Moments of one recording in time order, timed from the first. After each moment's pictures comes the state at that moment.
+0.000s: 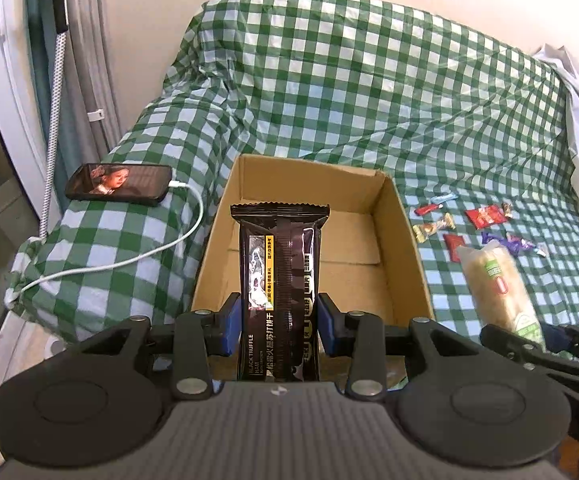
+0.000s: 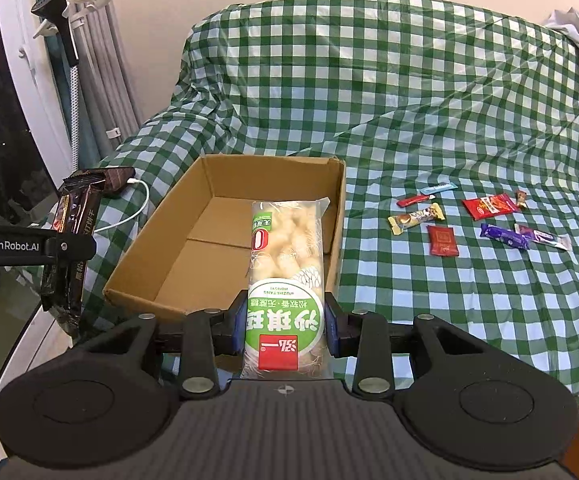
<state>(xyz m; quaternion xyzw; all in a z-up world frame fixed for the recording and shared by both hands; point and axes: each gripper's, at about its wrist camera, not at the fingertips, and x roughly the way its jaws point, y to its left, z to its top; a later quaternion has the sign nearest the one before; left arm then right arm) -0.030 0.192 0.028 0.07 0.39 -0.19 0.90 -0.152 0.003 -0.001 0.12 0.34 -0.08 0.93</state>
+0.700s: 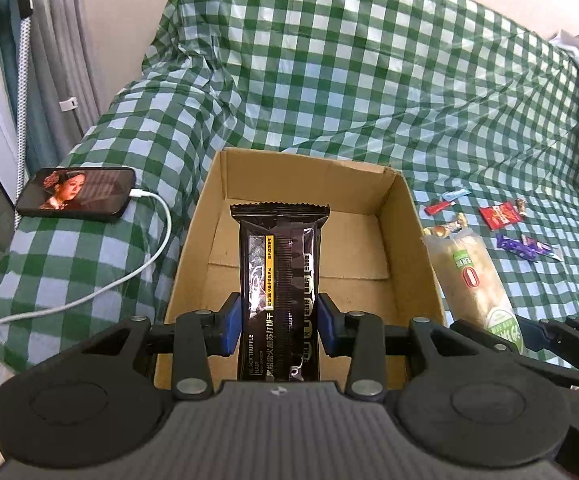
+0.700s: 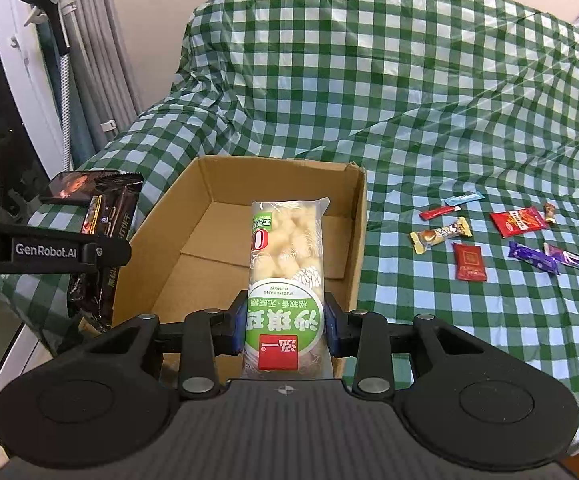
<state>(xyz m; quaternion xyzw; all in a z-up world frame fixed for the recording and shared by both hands) 0.057 0.146 -0.012 0.09 0.42 -0.19 0.88 -0.064 -0.013 -0.024 0.12 0.36 -0.07 0.92</state>
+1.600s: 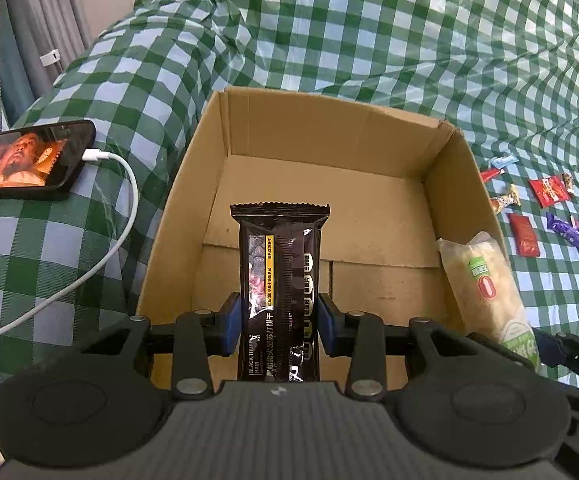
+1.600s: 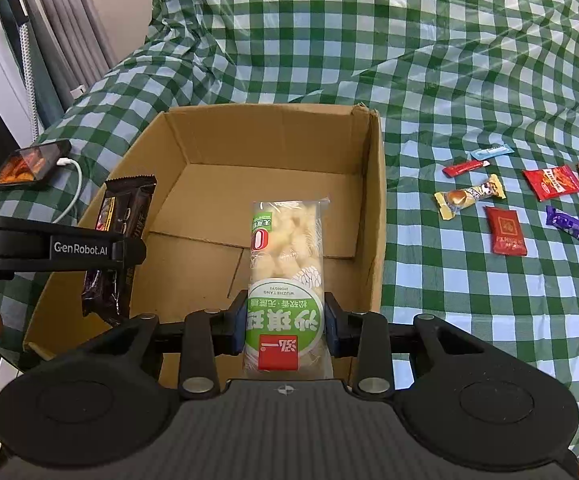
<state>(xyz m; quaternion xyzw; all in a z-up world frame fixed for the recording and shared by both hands) 0.133 0.119 -0.090 0.10 0.49 -0.16 0.85 0.014 -0.032 -0.089 0.14 0.42 -0.06 0.89</state>
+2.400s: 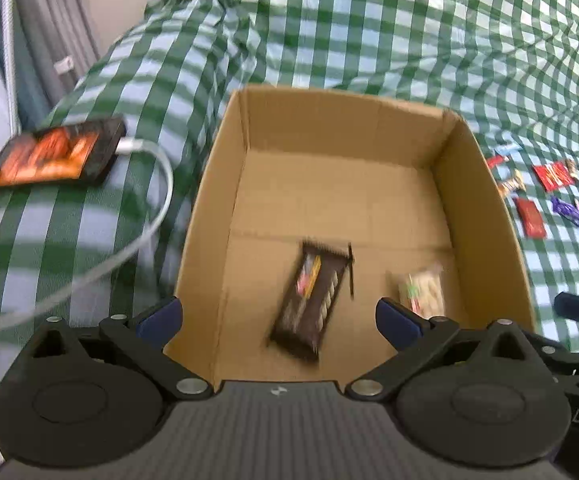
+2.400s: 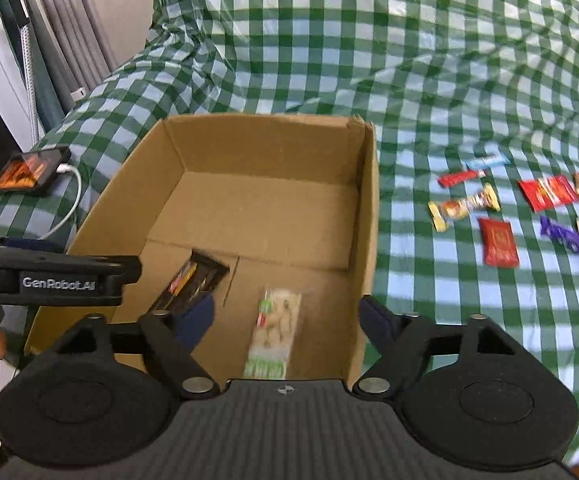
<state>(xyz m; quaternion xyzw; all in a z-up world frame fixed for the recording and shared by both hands) 0.106 0.144 -0.077 0.12 0.48 -0.15 0.86 0.007 -0.030 -0.076 0.14 0.42 -0.06 0.89</state>
